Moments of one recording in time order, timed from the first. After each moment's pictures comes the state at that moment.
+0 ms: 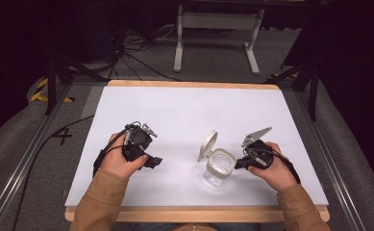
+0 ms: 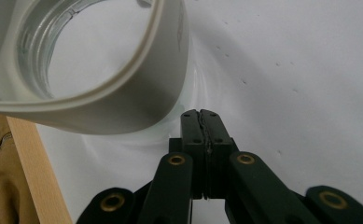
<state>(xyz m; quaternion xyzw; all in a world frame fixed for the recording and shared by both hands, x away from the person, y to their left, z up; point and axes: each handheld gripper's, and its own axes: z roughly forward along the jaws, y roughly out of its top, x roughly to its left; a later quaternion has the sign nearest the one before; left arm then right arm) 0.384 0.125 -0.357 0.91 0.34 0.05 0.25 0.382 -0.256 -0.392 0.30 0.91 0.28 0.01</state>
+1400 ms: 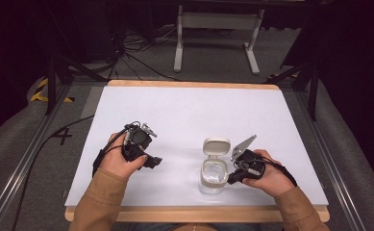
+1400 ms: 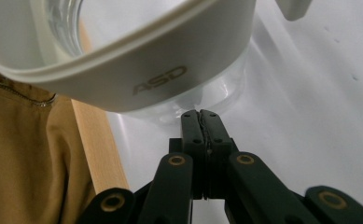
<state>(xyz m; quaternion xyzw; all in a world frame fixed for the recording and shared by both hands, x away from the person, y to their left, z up) 0.384 0.126 -0.356 0.91 0.34 0.05 0.25 0.361 -0.226 -0.395 0.21 0.95 0.24 -0.06</state>
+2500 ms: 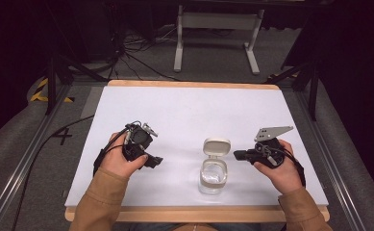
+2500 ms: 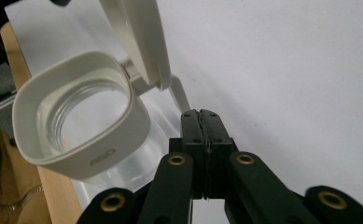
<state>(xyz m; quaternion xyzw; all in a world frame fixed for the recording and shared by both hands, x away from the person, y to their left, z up) 0.384 0.124 -0.356 0.91 0.34 0.06 0.25 0.361 -0.266 -0.354 0.30 0.86 0.40 0.07</state>
